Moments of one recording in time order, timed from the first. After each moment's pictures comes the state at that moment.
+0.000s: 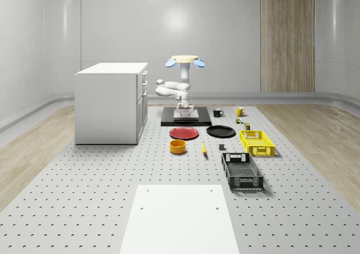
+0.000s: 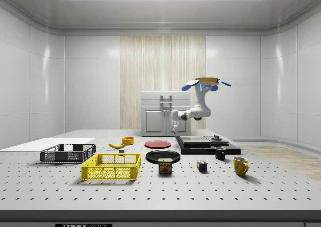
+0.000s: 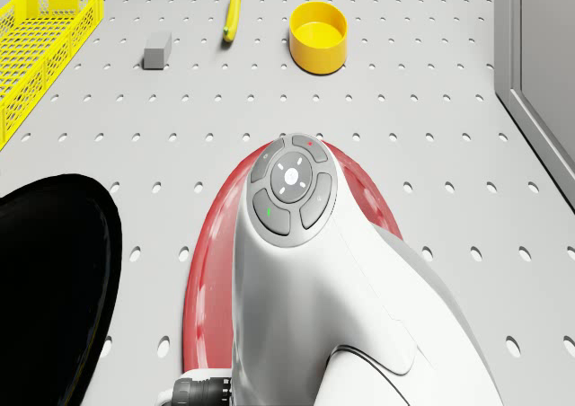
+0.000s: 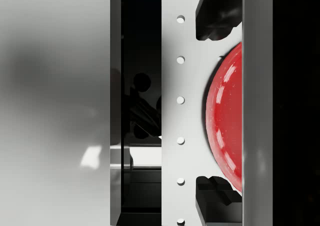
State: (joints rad) arm -1.16 -1.55 1.38 -2.87 -1.76 1.60 1.68
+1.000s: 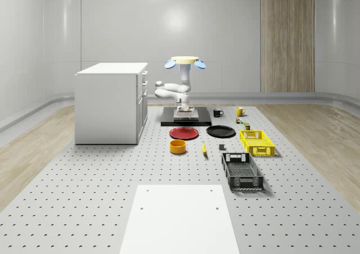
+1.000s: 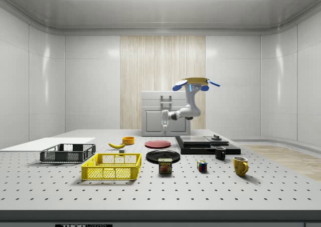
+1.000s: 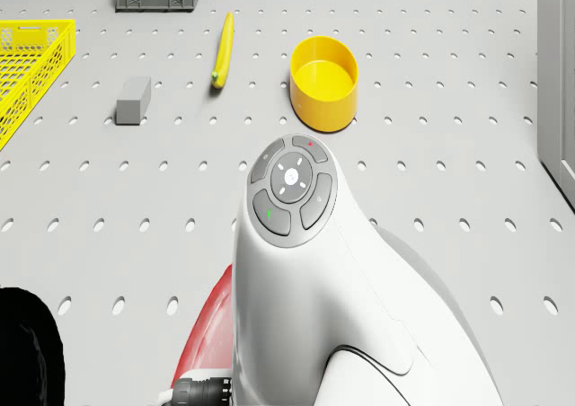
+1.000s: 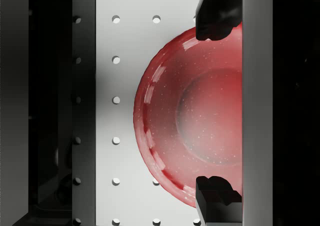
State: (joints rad) arm -1.17 -1.56 1.38 -2.87 -1.76 1.61 1.68
